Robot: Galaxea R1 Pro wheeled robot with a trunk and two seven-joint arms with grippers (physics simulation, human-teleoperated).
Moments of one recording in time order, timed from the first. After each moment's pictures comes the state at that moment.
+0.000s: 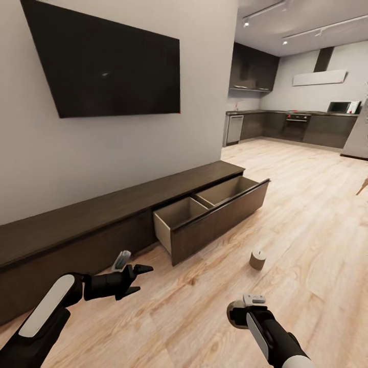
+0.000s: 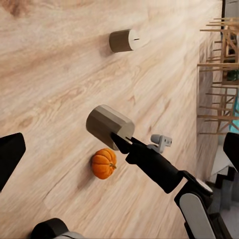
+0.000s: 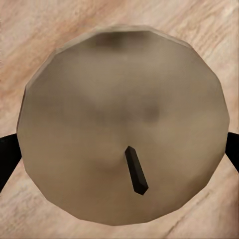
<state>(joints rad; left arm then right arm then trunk) -0.38 0.26 -0.17 -1.40 1.70 0.96 0.45 -0.48 0.02 0.03 -0.66 -0.08 0.53 -0.13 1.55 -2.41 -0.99</state>
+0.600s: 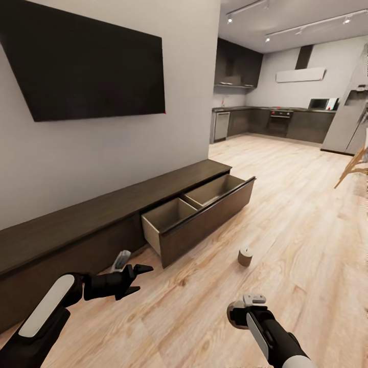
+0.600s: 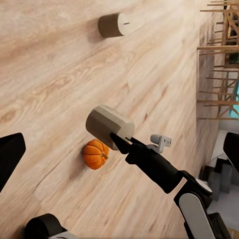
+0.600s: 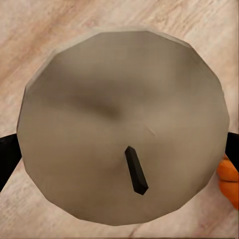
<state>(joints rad) -0.38 0.26 -0.16 -1.40 1.70 0.96 0.45 -0.48 0.02 0.03 -0.66 -0.08 0.53 -0.13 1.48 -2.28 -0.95</state>
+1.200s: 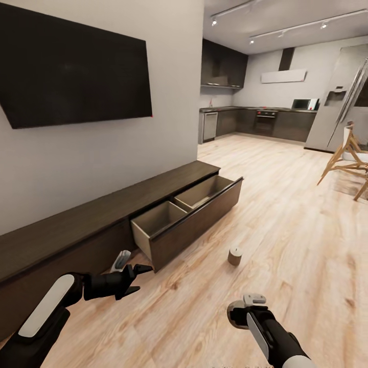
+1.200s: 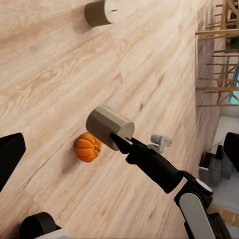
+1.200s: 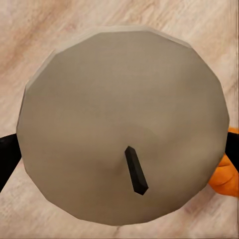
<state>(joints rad) -0.38 0.27 -0.16 -1.40 1.70 0.96 0.45 -0.48 0.02 0.03 -0.66 -0.08 0.53 -0.13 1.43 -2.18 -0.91</state>
